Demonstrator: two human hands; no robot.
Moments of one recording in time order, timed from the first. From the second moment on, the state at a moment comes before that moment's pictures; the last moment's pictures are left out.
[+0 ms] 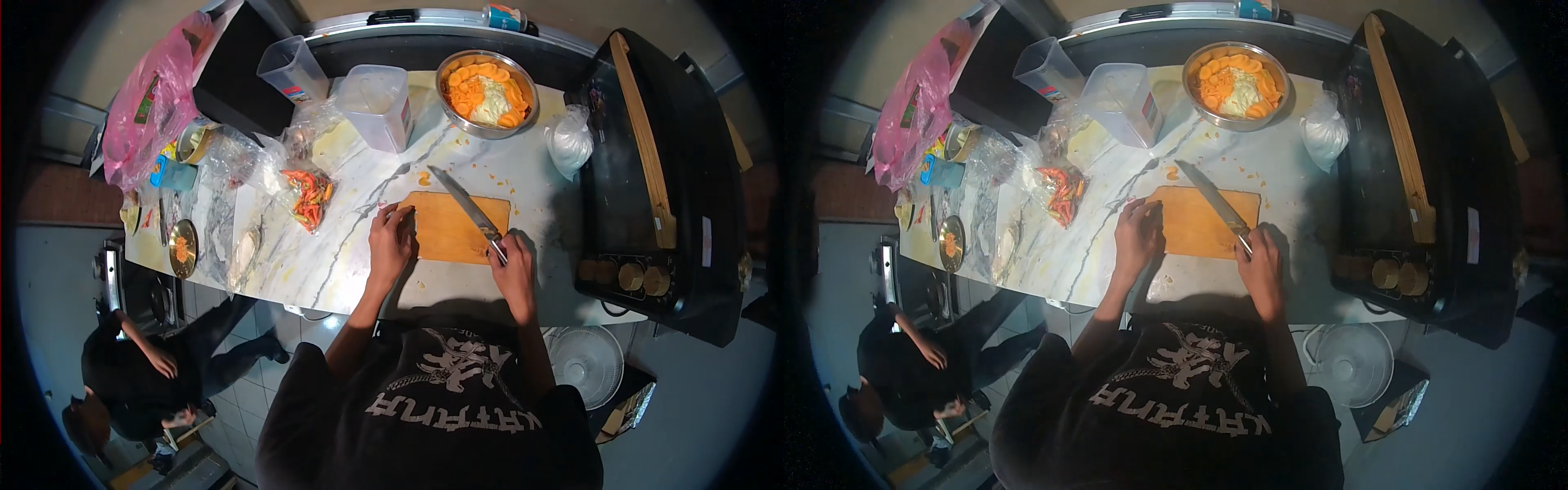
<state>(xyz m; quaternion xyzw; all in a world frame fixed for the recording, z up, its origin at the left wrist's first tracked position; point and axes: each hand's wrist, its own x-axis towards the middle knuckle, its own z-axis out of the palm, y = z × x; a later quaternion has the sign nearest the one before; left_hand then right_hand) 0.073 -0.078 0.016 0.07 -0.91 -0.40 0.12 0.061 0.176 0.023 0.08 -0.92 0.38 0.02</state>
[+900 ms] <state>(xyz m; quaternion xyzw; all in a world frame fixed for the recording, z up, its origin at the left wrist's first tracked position) 0.079 -0.125 0.091 -0.03 -0.39 -0.92 0.07 0.053 0.170 0.001 0.16 -0.94 0.31 0.04</state>
